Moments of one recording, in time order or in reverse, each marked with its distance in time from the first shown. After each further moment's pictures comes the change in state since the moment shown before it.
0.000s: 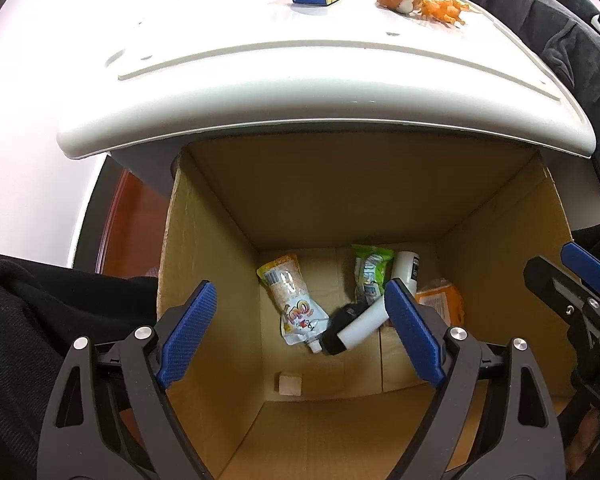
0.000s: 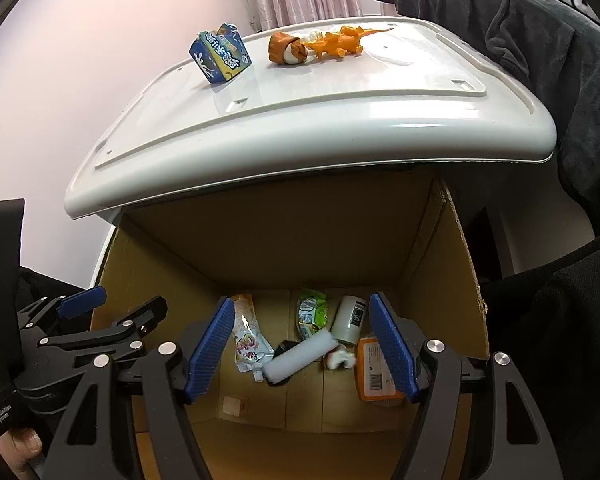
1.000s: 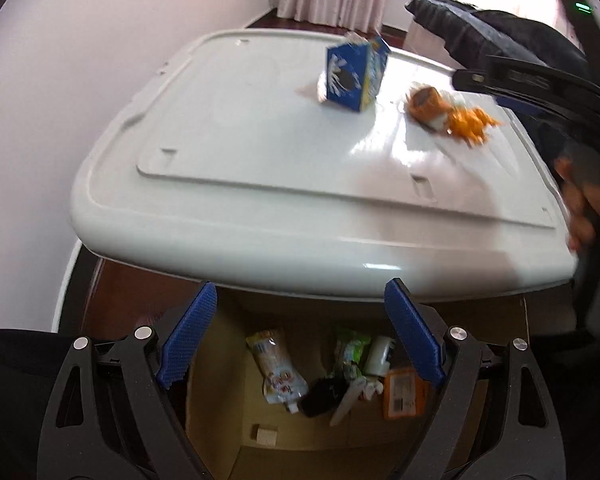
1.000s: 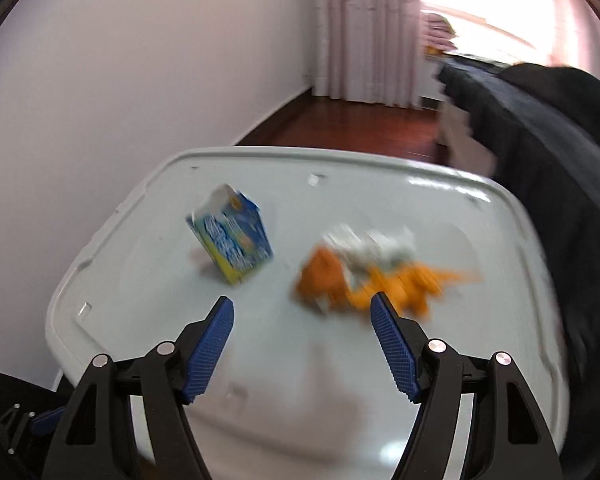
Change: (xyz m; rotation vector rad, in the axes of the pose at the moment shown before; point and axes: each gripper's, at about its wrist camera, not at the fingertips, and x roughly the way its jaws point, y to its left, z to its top) left arm -0.031 0.032 0.082 -0.148 -0.142 -0.051; right arm 0.049 0.037 0.250 -0.286 -0.183 0.042
